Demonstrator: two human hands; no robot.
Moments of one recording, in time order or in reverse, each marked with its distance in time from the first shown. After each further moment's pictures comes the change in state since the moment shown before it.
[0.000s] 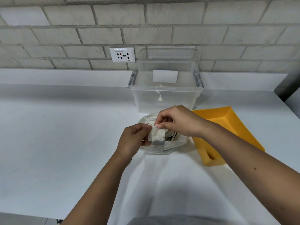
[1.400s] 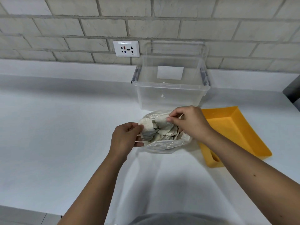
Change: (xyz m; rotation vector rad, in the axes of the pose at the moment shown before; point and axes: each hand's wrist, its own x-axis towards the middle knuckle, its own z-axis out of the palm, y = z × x) left_hand 0.007 -0.006 -0.020 0.017 0.214 -0.074; right_hand 0.005 0.041 0.024 0.098 0.393 0.126
